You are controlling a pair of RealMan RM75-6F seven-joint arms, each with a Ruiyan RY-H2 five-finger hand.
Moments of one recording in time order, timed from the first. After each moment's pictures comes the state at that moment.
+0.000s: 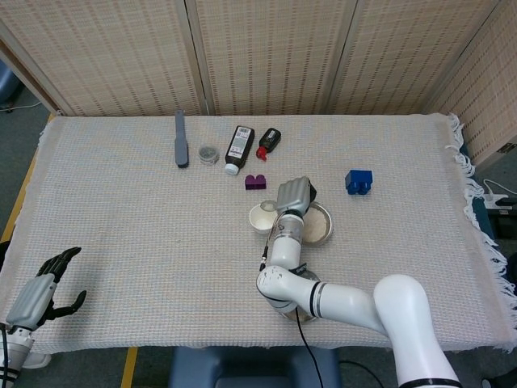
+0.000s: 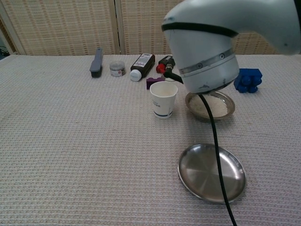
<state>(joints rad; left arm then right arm) -0.18 -1.02 0.00 -1.74 1.42 1.23 -0.31 1.34 -1.88 0.55 -1.17 0.06 1.33 -1.76</state>
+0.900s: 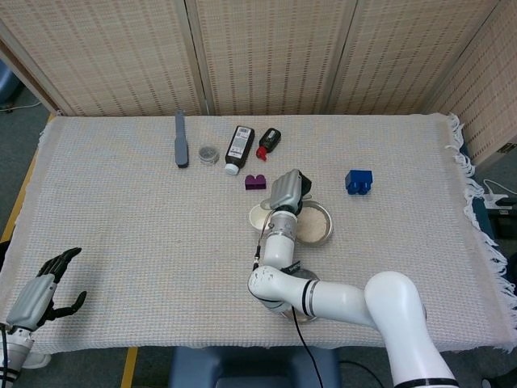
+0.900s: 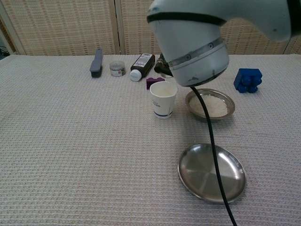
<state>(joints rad) -0.18 -1.02 0.00 -1.74 1.42 1.22 -0.32 1.42 -1.86 0.52 -1.17 0.10 1.35 -1.95</state>
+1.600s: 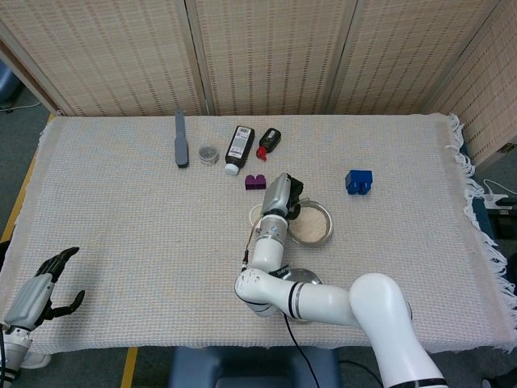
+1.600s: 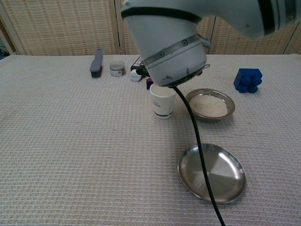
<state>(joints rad) -0.18 -1.01 0.00 -1.74 1.42 1.22 -0.34 1.49 -1.89 0.52 -1.14 0.19 1.38 -2.17</state>
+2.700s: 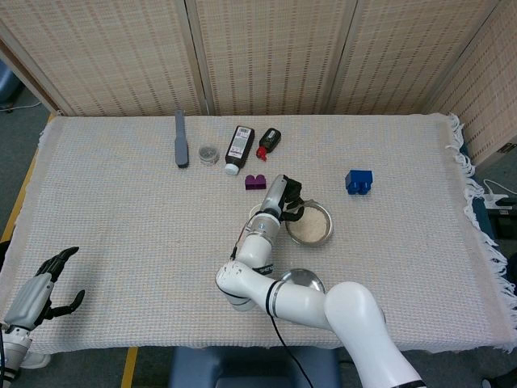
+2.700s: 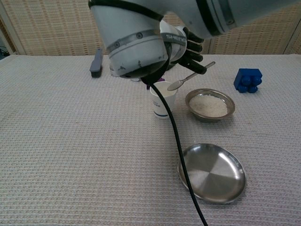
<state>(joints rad) -0.18 -1.00 0.00 -1.74 1.41 1.21 -0.36 1.61 -1.99 0.62 -0.90 0.30 1.41 -2.48</state>
